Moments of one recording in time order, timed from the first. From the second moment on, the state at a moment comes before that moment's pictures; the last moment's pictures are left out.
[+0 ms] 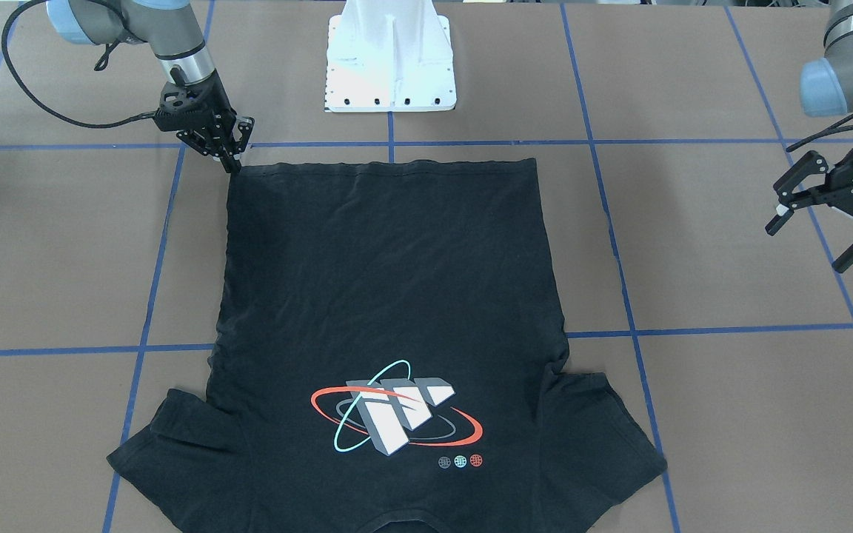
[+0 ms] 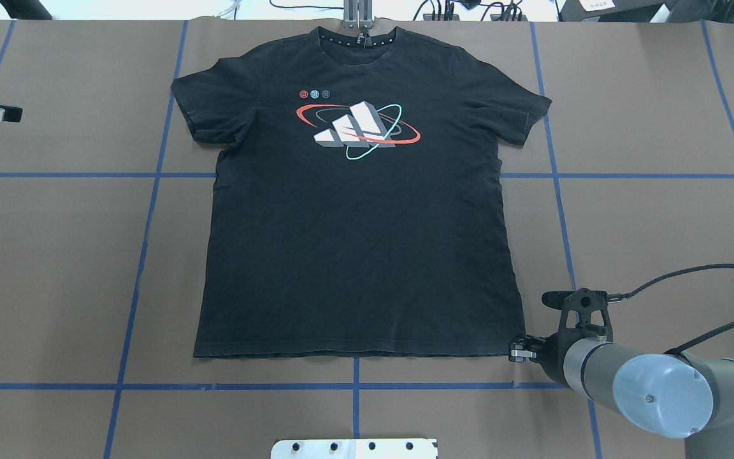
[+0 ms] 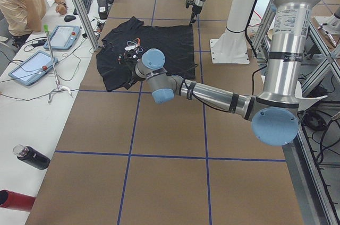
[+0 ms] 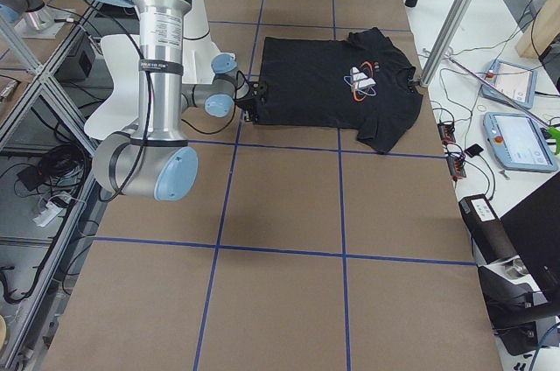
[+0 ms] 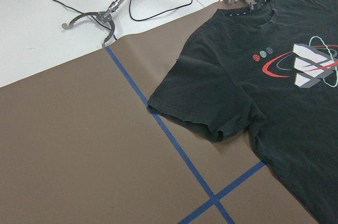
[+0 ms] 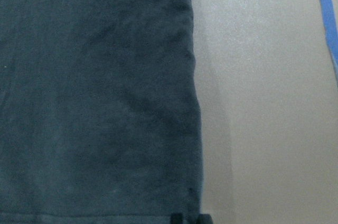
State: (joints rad) left arm -1.23 -1.65 -1.72 -2.50 -2.26 -0.45; right arm 0.17 -1.65 2.07 -1.08 1.41 1.44
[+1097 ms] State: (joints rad) left arm -1.23 -1.65 -1.70 -2.50 -2.26 -0.46; right arm 0.53 -1.54 2.01 -1.10 1.69 1.29
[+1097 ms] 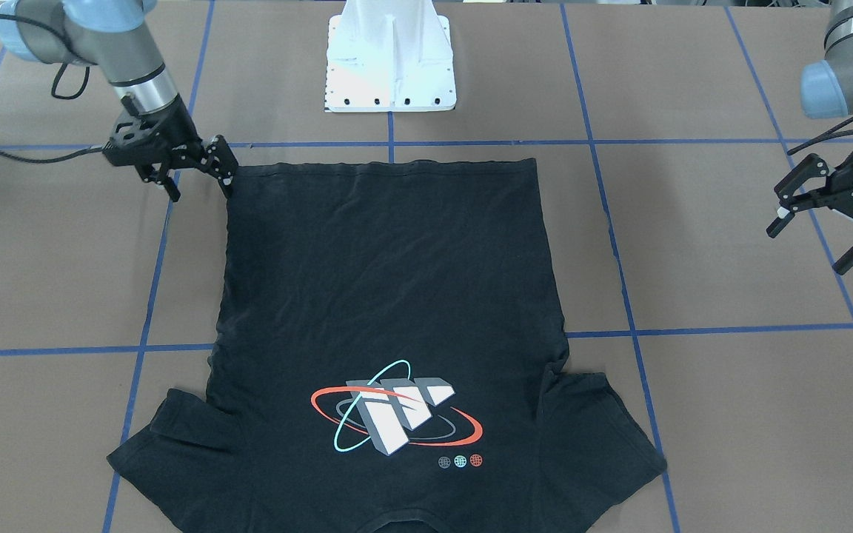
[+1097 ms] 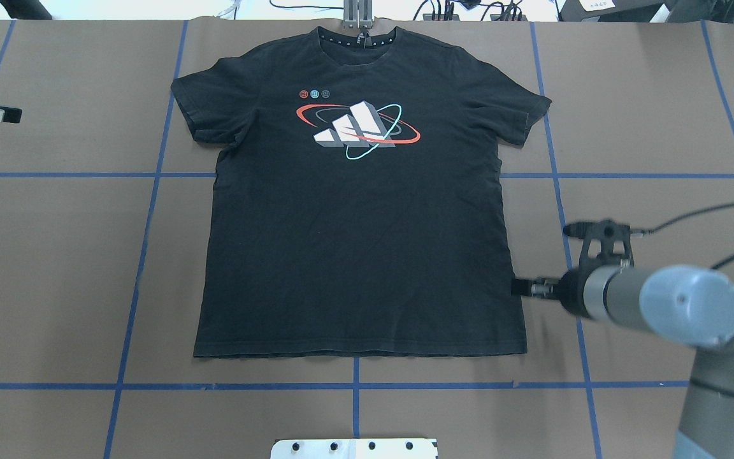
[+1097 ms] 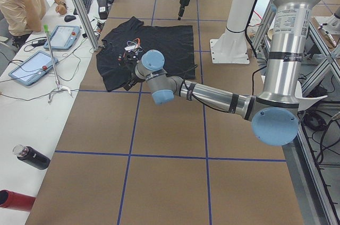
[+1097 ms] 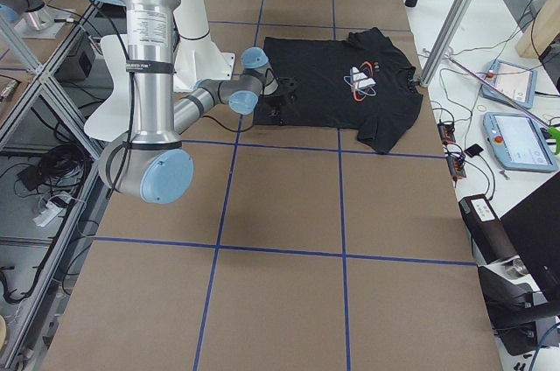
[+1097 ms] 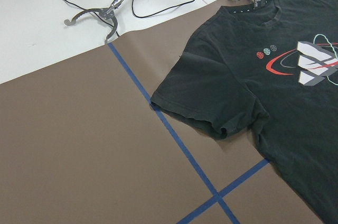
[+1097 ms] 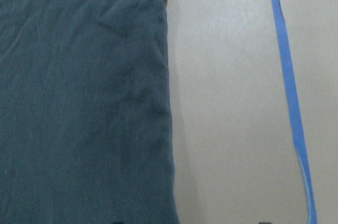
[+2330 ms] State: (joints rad) left arm -1.23 -1.65 -1.68 -2.51 -2.26 -0.45; right arm 1.01 -1.00 1.14 -0.90 2.03 0.88
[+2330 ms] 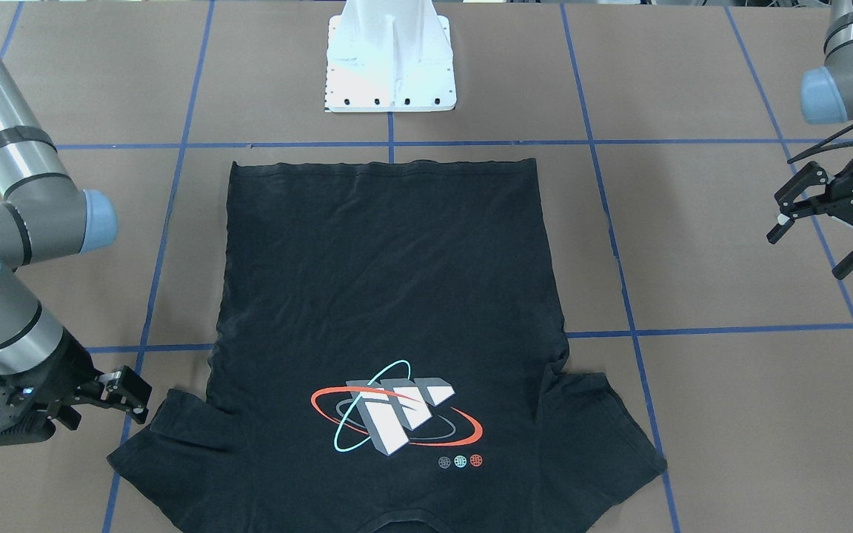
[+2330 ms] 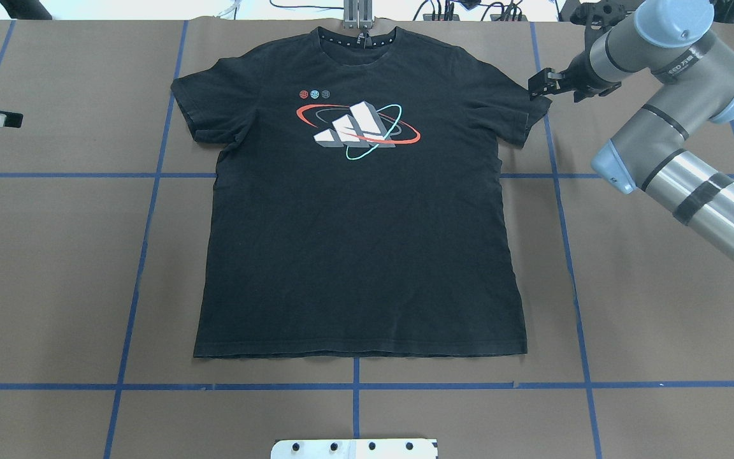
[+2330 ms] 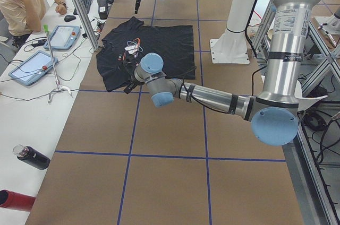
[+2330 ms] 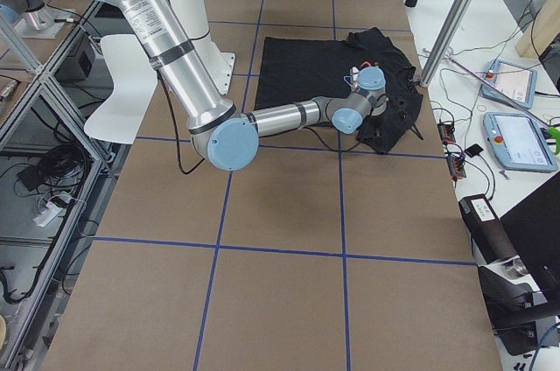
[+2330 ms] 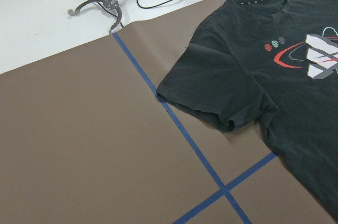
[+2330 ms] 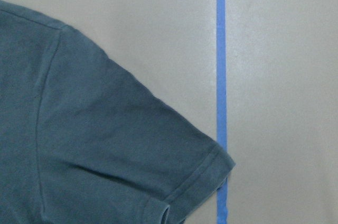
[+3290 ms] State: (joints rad) left arm -1.23 -1.65 -1.68 -2.51 -2.26 -0.45; right arm 1.00 -0.91 0.94 -0.81 2.00 0.87
